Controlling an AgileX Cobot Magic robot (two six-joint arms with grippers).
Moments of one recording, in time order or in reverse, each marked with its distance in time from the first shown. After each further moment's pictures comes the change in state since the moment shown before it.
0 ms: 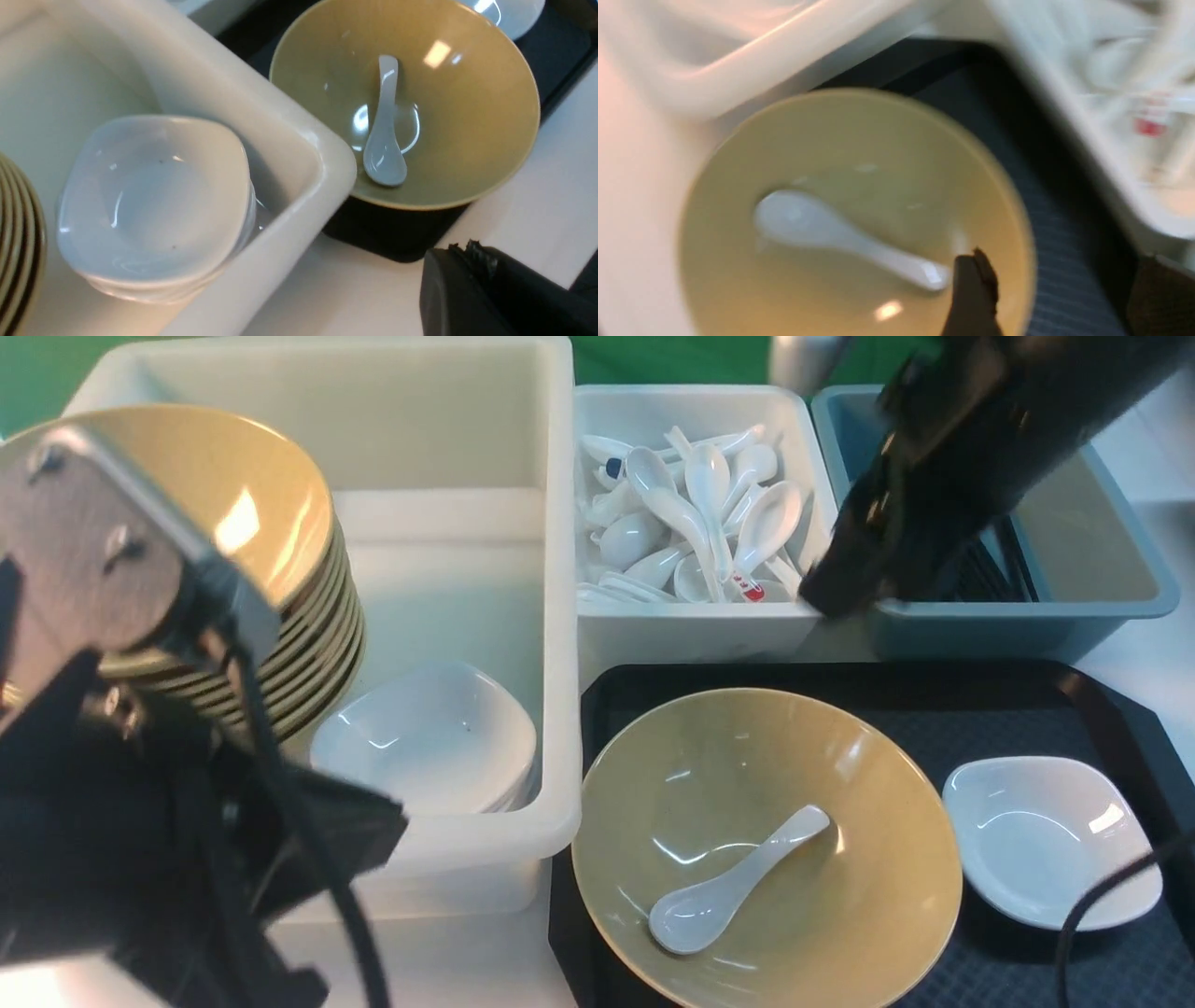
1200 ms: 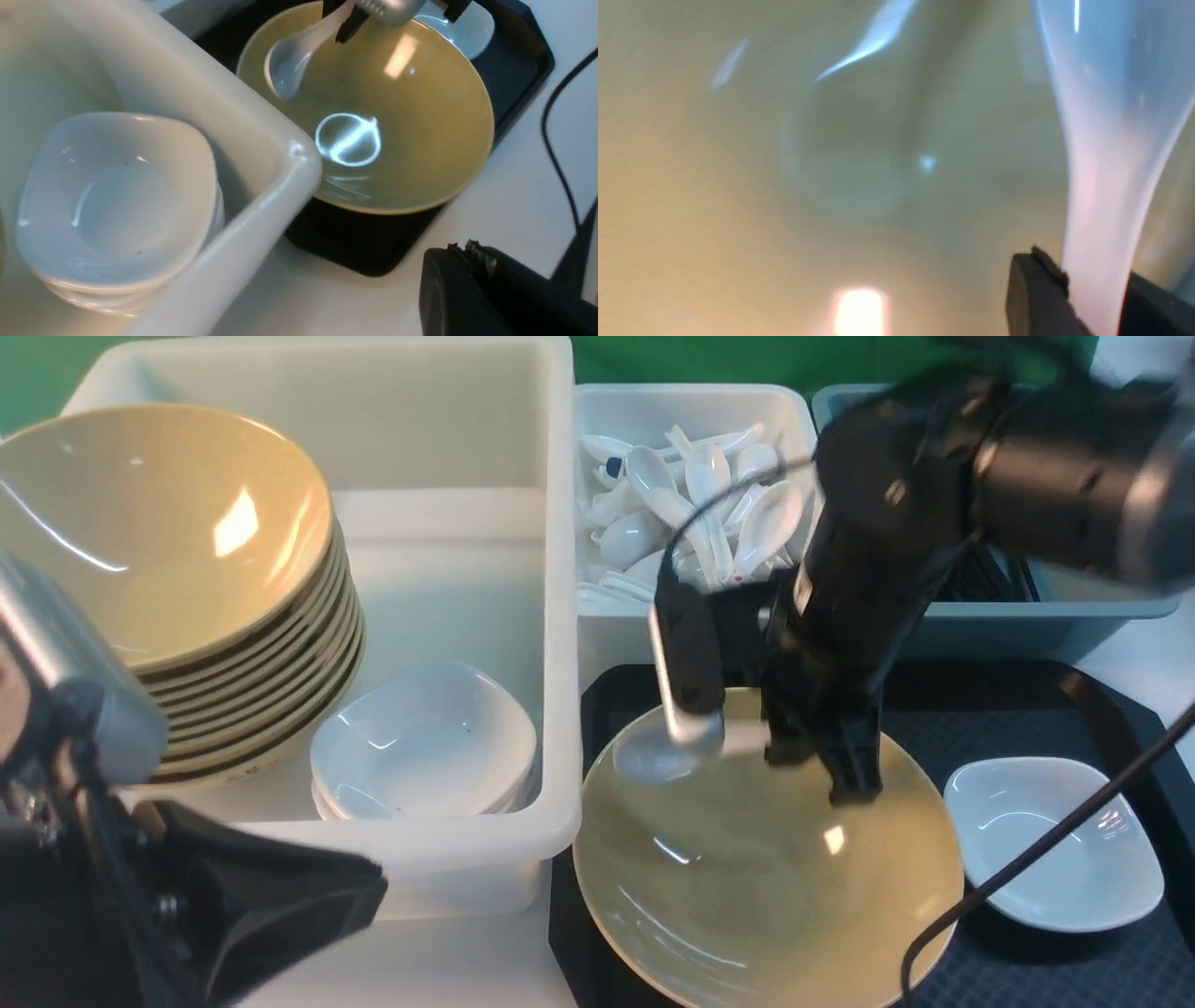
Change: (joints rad) right arm 0.135 0.156 0.094 -0.266 -0.132 -0.307; left arm 0.000 -0.093 0.071 -0.043 -0.081 0.002
